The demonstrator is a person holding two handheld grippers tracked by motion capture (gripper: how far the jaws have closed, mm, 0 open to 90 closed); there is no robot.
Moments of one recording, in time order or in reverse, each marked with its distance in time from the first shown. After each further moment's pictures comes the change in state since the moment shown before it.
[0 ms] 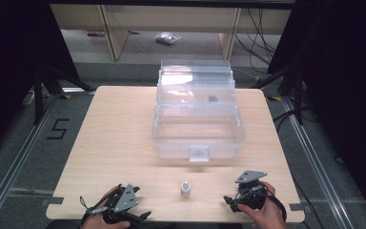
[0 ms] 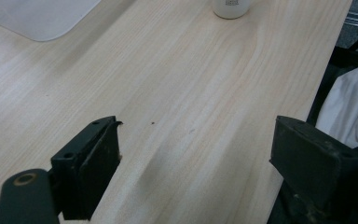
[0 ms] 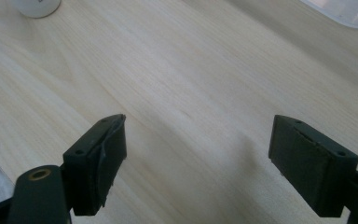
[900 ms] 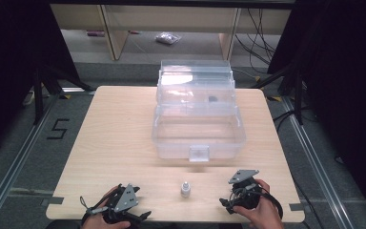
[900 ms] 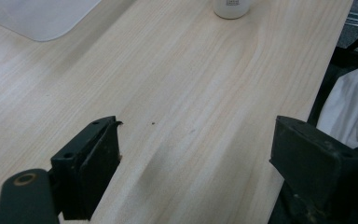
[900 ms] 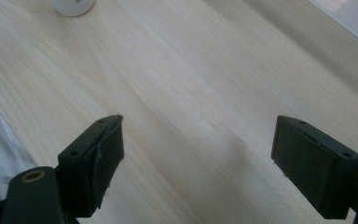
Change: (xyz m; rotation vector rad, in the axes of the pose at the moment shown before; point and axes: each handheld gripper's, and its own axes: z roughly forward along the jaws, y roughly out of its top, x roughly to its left) left arm -0.001 0.000 0.000 -0.012 -0.009 -0.016; right arm 0.013 0.019 -0.003 0.043 0.033 -0.081
